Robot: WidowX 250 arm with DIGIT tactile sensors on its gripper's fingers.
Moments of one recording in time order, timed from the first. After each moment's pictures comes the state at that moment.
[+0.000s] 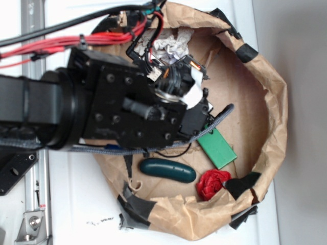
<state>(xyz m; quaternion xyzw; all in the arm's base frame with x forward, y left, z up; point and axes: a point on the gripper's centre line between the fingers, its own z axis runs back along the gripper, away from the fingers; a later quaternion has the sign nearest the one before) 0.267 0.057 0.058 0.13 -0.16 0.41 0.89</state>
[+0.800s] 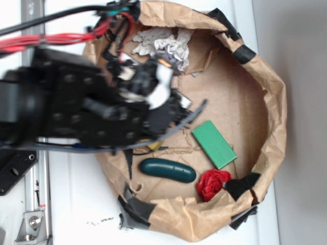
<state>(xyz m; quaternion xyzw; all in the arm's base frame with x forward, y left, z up) 0.230 0.064 0.055 0.15 -0.16 0.45 0.87</state>
